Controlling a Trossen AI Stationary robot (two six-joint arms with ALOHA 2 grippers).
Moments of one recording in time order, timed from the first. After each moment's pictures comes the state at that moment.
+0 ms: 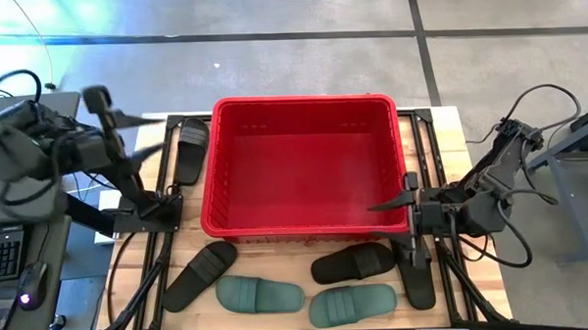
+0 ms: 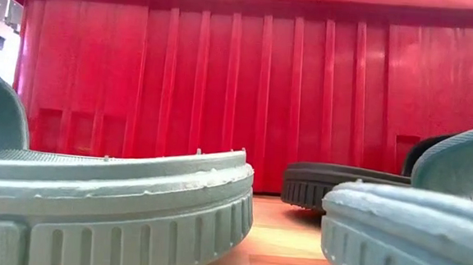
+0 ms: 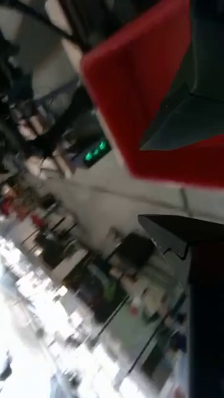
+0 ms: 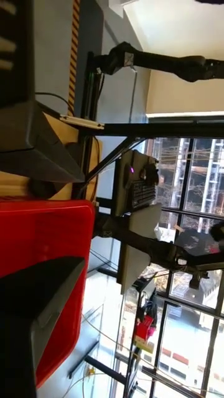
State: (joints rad) left arm -0.81 1.28 2.22 -1.41 -1.26 0.24; right arm 0.80 1.13 1.28 -0.25 0.81 -0.06
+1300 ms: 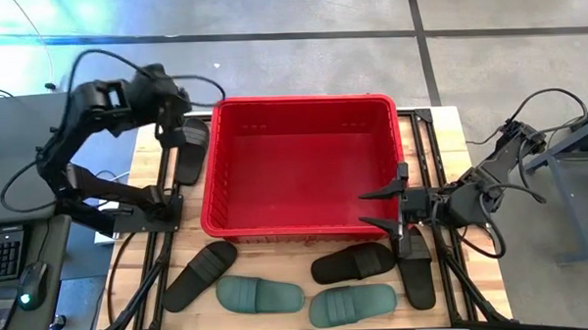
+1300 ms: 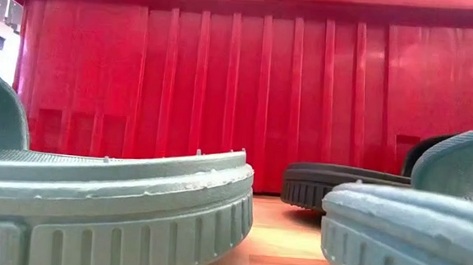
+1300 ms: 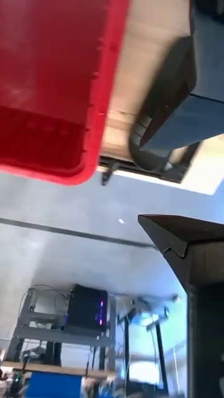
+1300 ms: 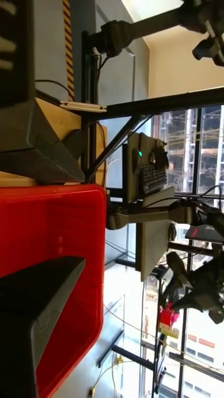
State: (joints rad) left arm 0.54 1.19 1.78 -1.57 -0.55 0.50; right arm 0.69 1.13 1.28 -0.31 0.77 0.06
